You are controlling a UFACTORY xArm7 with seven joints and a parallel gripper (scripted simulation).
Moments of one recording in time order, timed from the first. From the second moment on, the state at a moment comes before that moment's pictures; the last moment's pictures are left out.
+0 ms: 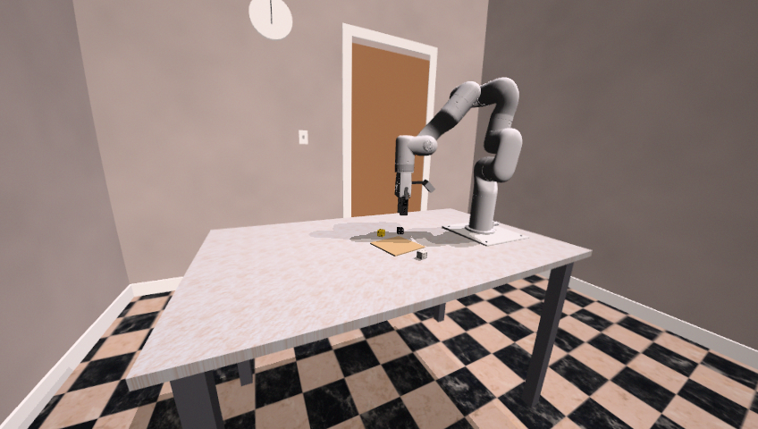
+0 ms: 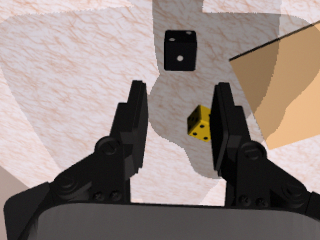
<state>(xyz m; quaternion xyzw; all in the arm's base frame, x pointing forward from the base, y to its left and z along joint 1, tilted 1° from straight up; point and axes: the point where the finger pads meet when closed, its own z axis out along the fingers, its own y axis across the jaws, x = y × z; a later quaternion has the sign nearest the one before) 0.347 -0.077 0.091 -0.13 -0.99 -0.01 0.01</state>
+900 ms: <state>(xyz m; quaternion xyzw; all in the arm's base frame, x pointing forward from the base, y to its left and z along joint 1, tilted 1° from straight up) 0.347 -0.077 0.080 -0.13 -0.99 -0.01 0.01</state>
